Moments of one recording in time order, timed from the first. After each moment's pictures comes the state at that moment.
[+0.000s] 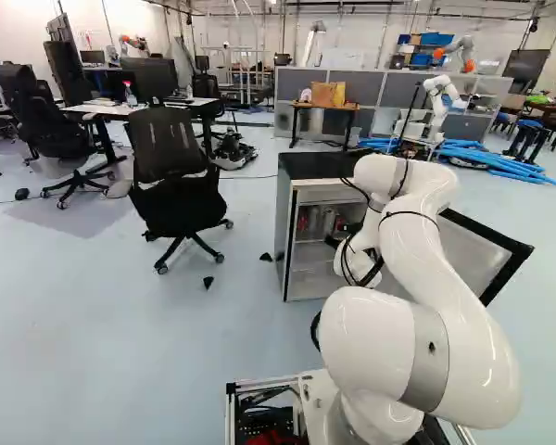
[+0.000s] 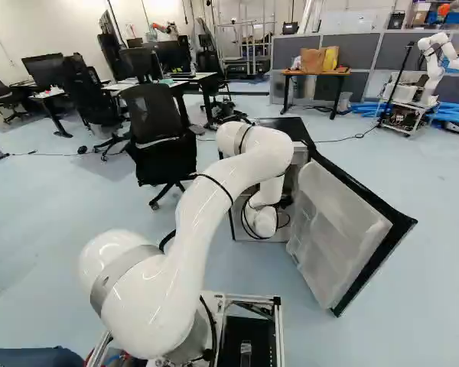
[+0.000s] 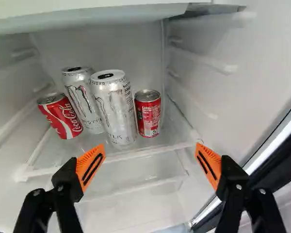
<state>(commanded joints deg) -29.1 -77.4 -72.1 -18.3 78.1 0.0</state>
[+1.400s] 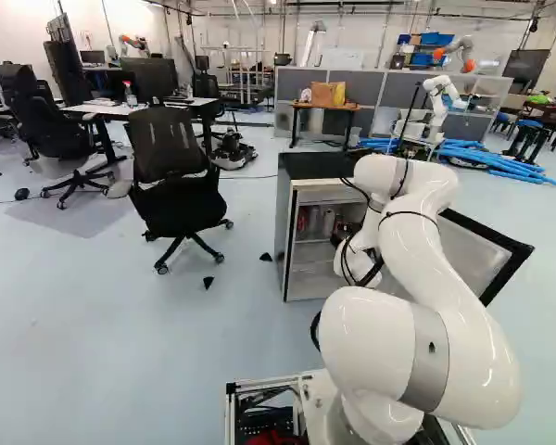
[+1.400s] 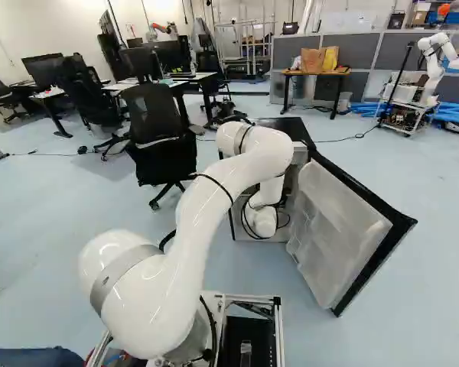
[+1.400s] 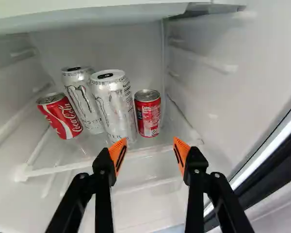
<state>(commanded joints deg) -29.1 -77.4 -72.1 -18.3 78.1 0.0</state>
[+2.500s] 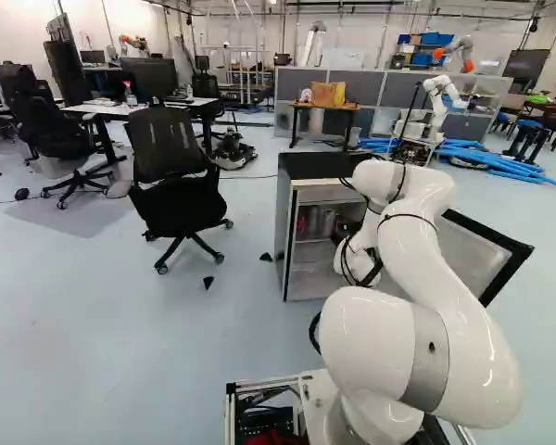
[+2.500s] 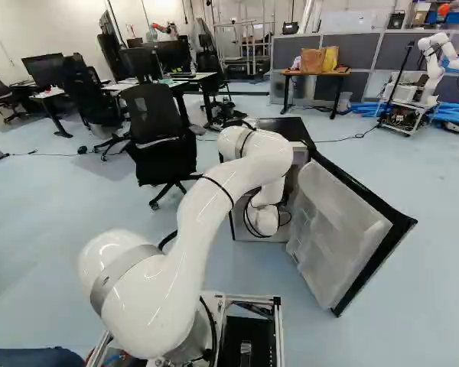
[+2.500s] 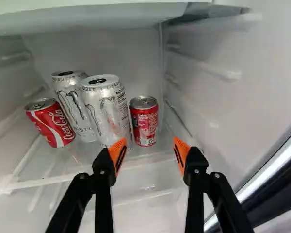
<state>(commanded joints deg) -29.1 -80.2 -77.5 -18.3 78.1 0.0</state>
